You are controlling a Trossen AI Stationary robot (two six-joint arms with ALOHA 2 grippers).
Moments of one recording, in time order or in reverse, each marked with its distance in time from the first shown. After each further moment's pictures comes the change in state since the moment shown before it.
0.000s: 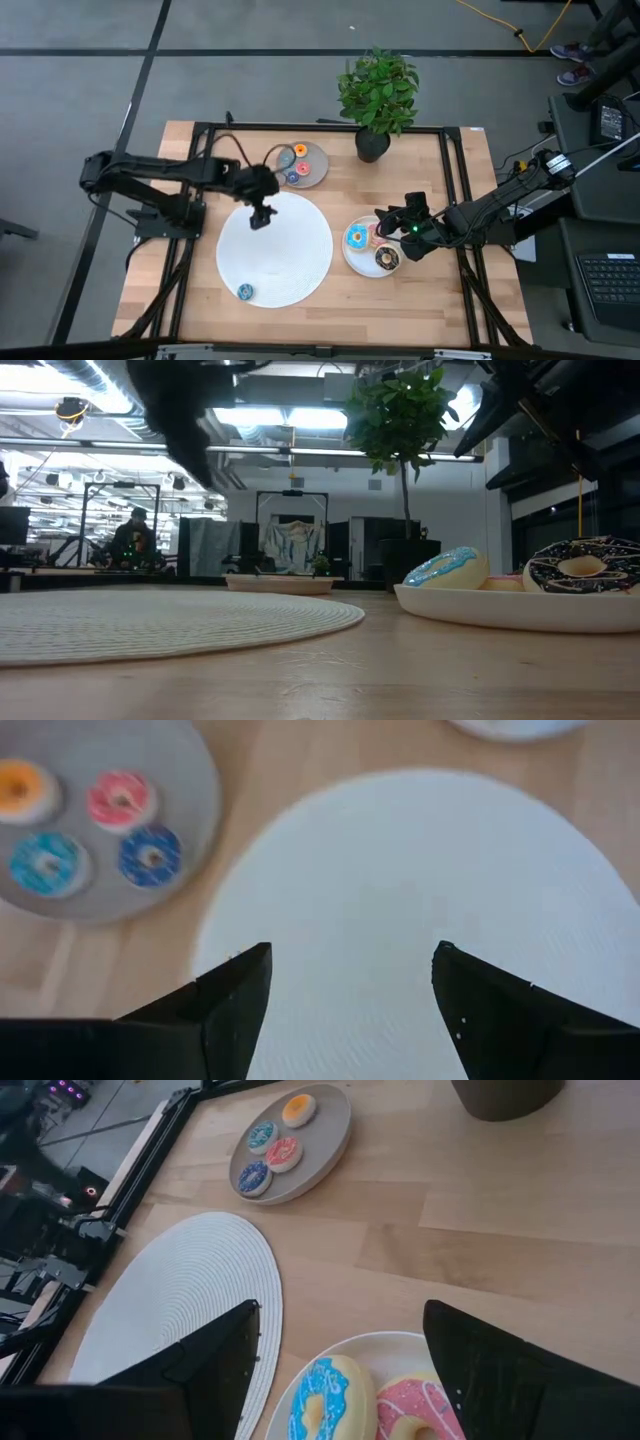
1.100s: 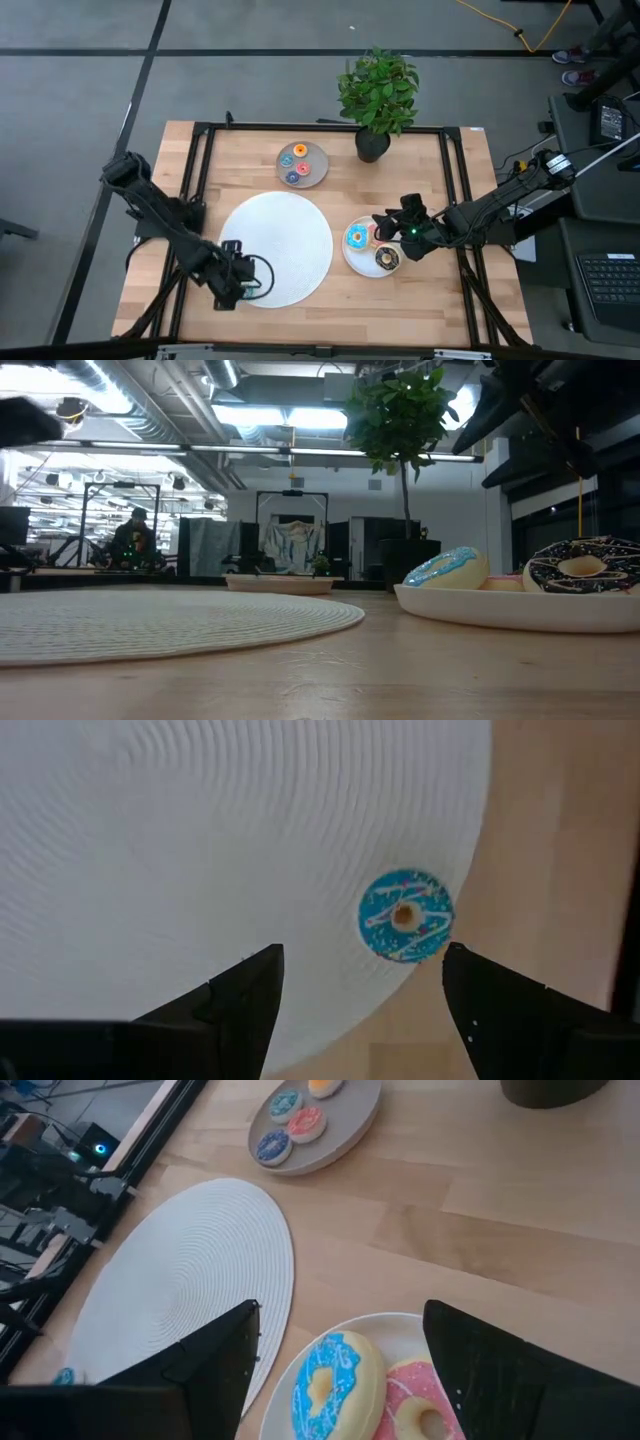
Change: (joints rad) left arm -0.840 0.248 -0.001 -0.062 -0.087 -0.617; right arm 0.001 0.000 0.000 0.058 -0.062 -0.132
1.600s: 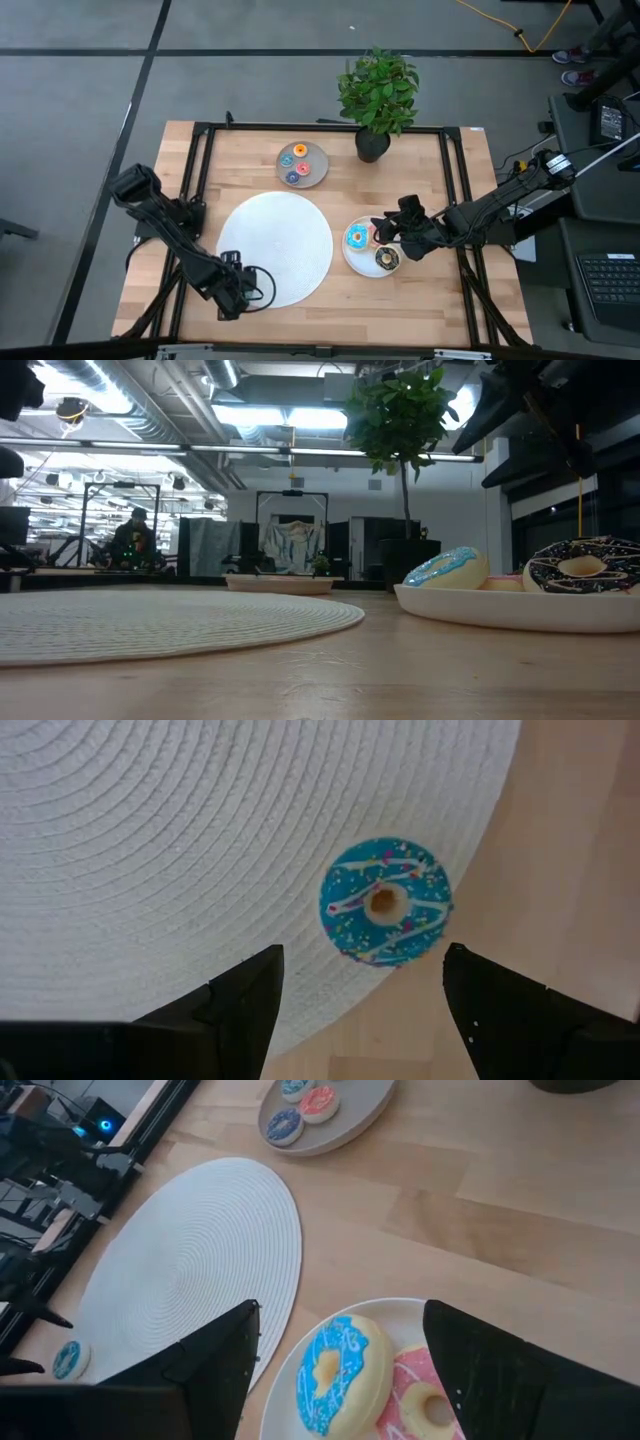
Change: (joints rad) left arm -0.049 0.159 -0.001 0.078 0.052 -0.131; right arm 0.000 0.000 0.000 0.026 -0.045 -0.050
